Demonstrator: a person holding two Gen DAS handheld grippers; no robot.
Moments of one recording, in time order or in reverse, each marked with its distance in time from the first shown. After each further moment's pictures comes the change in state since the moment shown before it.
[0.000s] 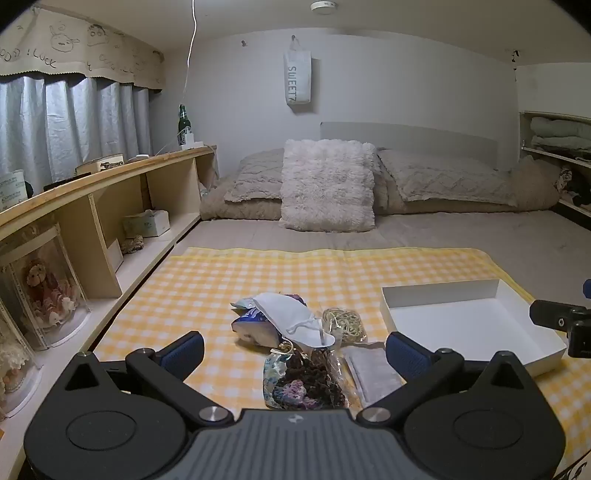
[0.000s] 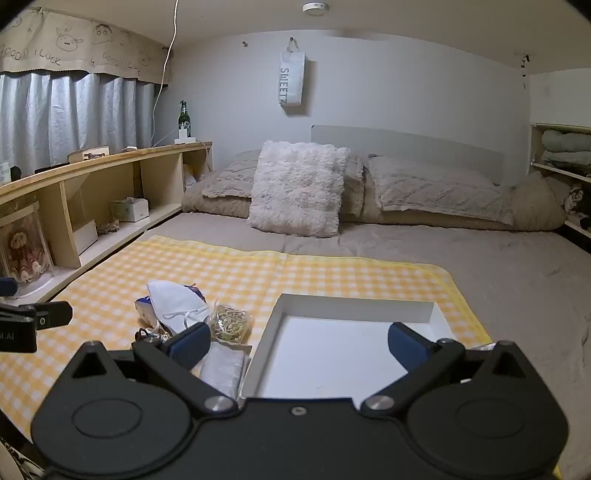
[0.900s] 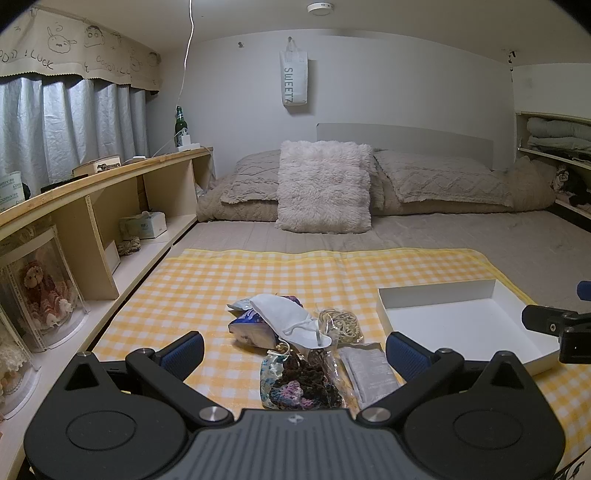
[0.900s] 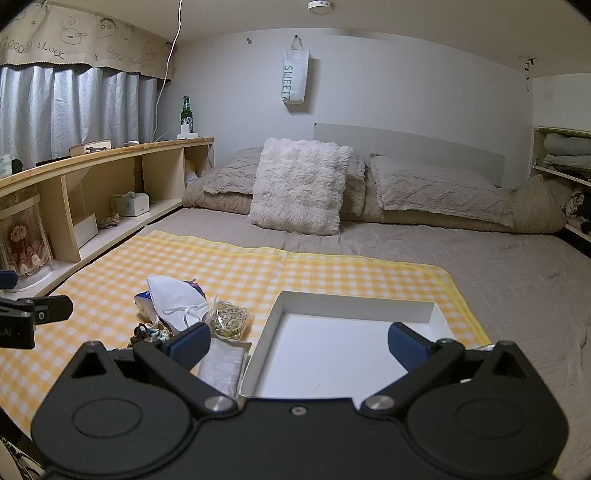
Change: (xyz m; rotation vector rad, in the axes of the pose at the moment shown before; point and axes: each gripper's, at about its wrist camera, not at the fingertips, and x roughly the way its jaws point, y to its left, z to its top) left arm -0.001 -0.003 0.001 -0.002 -0.001 -0.003; right arm 0.004 0.003 -0.002 -0.017 0.004 -0.004
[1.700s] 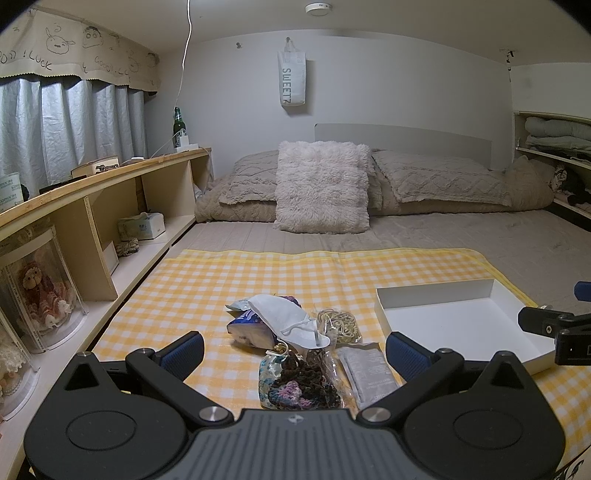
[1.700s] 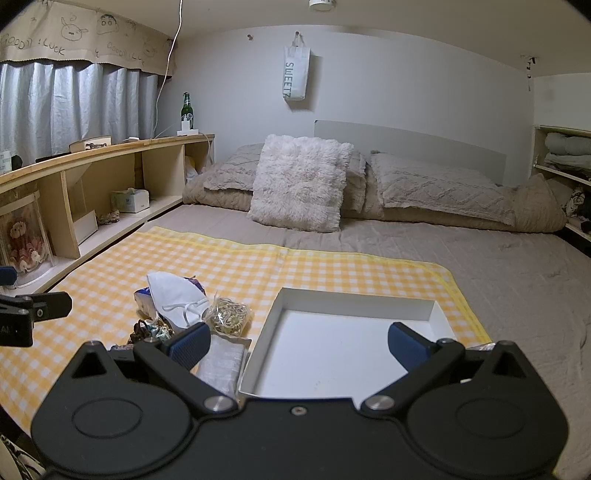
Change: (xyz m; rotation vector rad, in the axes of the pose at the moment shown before) left arm 0.000 0.001 0.000 0.000 0.000 -0.001; right arm 0.004 0.002 -0.005 -0.007 0.009 0.000
